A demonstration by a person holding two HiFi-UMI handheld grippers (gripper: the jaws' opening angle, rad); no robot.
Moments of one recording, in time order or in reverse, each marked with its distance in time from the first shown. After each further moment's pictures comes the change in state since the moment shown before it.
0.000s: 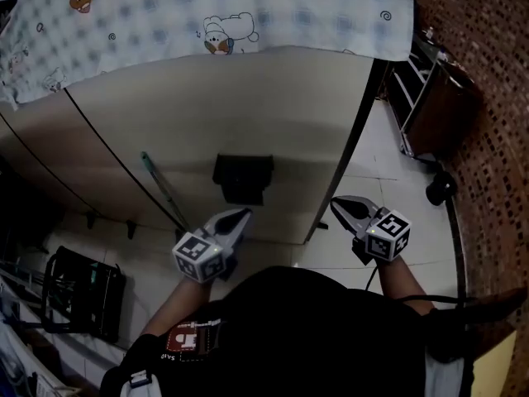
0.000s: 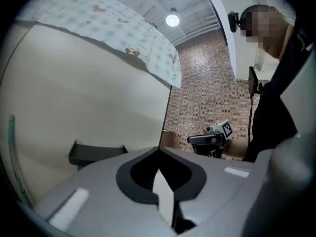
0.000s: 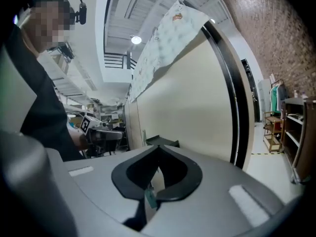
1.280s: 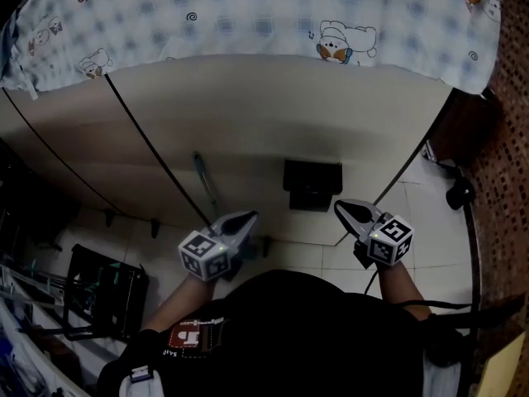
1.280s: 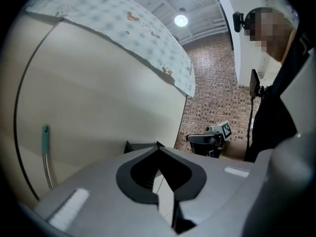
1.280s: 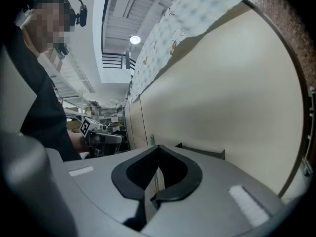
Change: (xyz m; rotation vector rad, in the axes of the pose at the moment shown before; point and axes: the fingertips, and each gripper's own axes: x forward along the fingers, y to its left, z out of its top) left arm -0.119 0.141 0.016 -0.048 0.051 -0.002; right arm 0.160 0.102 0.020 0.033 -0.012 0.018
